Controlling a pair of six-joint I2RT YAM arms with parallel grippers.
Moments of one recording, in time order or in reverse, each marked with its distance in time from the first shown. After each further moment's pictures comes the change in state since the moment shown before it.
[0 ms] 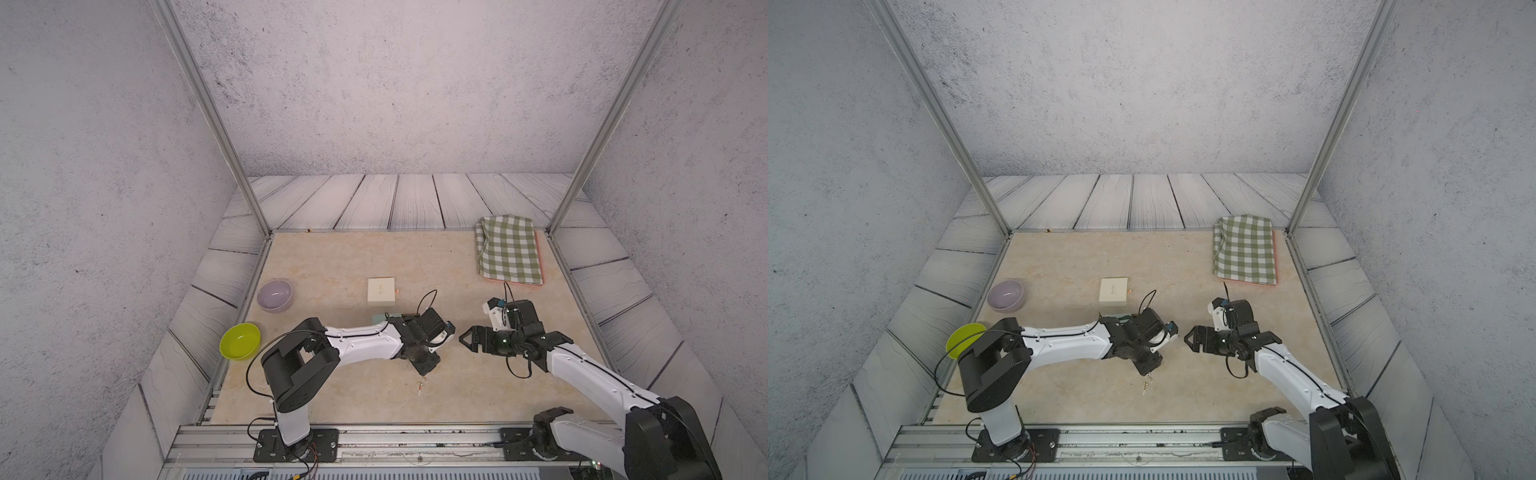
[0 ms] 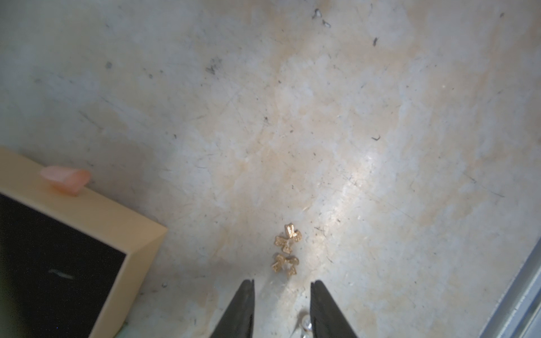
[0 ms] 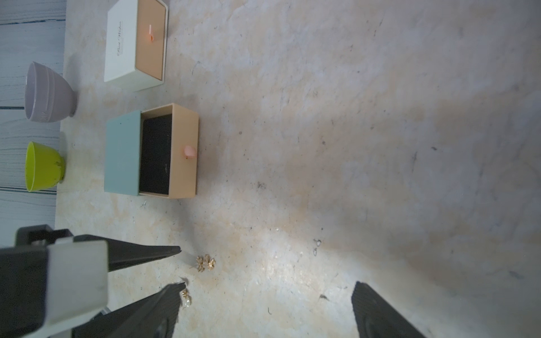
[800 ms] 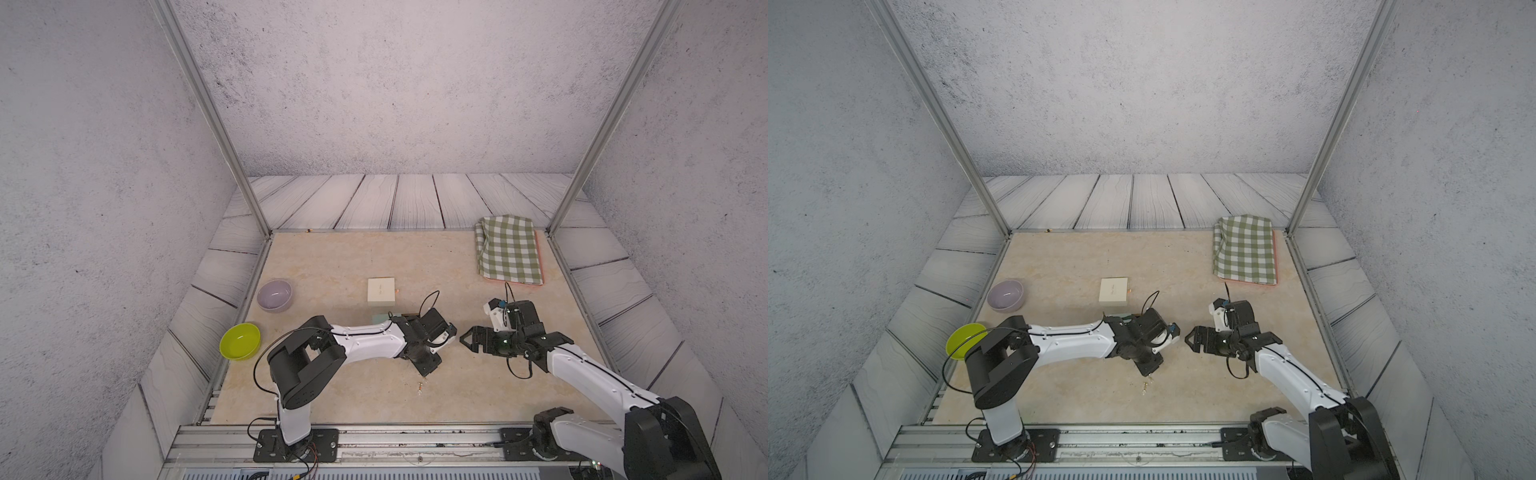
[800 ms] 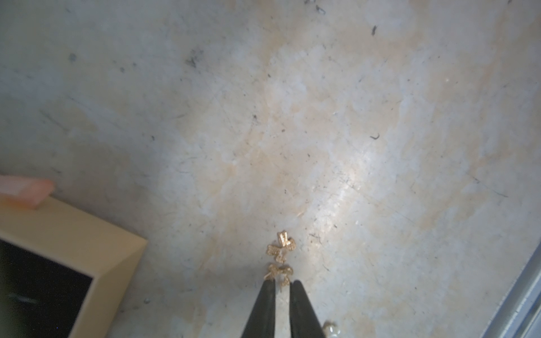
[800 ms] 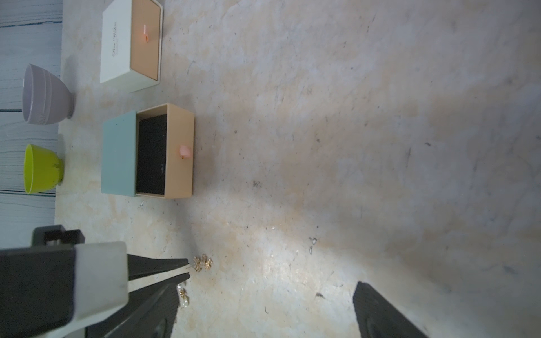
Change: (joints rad) left arm 0.000 0.037 0.024 -0.009 0.022 0.008; right arm -0.008 0.000 -0.007 0.001 -0.003 0.001
